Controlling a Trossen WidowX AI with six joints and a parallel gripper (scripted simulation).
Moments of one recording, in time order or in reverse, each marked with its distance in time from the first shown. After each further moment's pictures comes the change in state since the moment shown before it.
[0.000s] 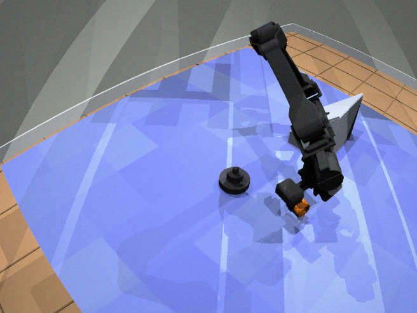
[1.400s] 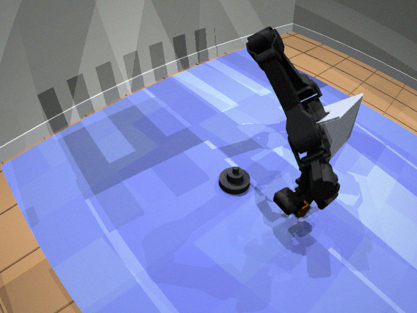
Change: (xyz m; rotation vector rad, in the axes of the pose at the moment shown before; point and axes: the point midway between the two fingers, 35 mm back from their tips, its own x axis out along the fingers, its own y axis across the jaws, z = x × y) arm 0.032 0.002 -0.002 -0.003 0.006 0.000
